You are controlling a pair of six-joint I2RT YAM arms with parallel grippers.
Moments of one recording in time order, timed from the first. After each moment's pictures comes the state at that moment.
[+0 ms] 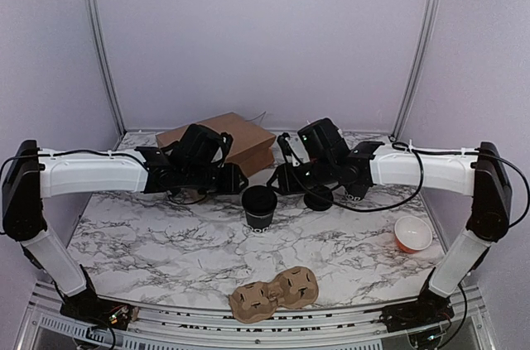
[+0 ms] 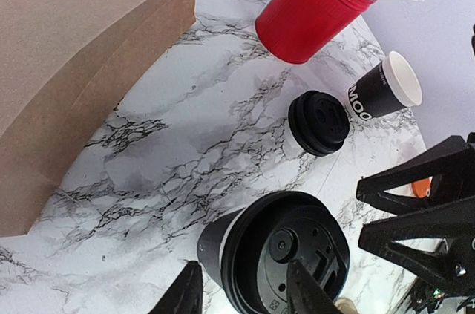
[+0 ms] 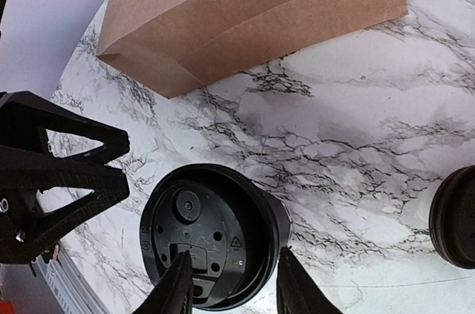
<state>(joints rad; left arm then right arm) -0.86 1.64 1.16 -0.22 -0.05 -0.65 0.82 1.66 1.22 -0.28 -0.14 0.49</state>
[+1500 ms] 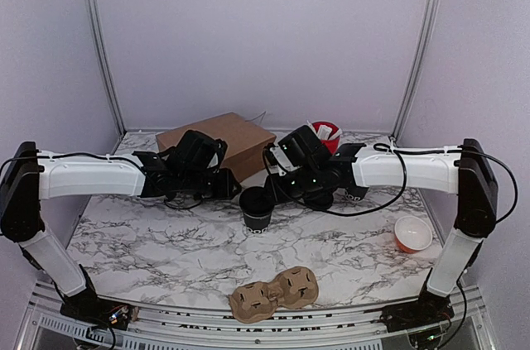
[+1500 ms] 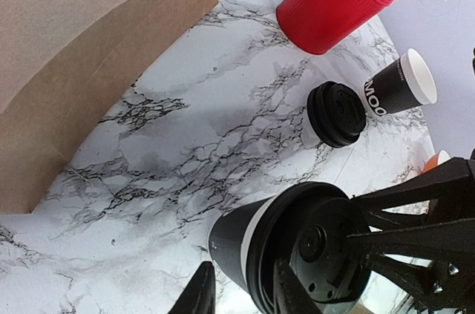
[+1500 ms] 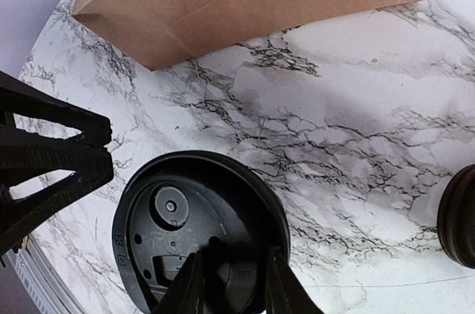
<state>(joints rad) -0.85 1.62 1.10 -0.21 -0.04 -0.69 0.89 1.76 1.31 -0.38 -0.05 0.45</state>
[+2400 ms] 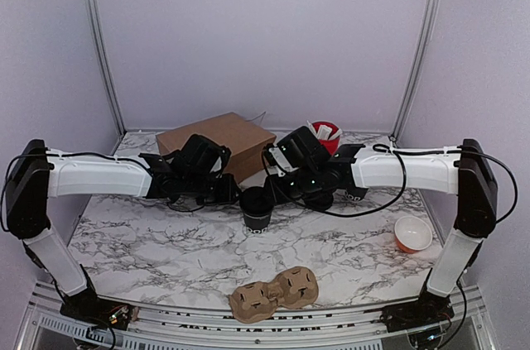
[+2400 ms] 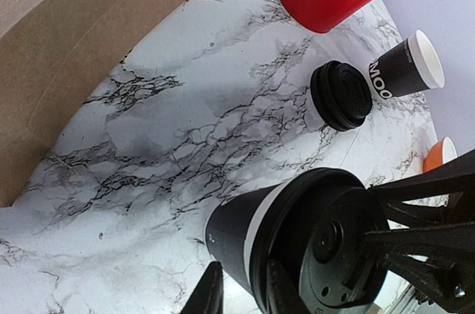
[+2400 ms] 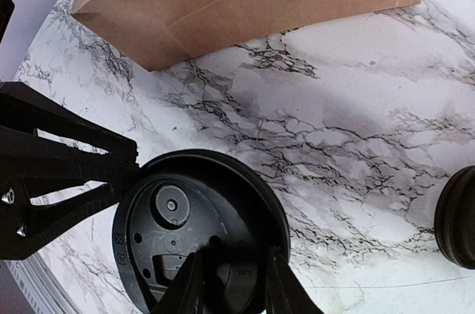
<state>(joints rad) -0.84 1.67 1.10 -0.21 0.02 -0.69 0.90 1.76 1.31 -0.38 -0.04 0.44</state>
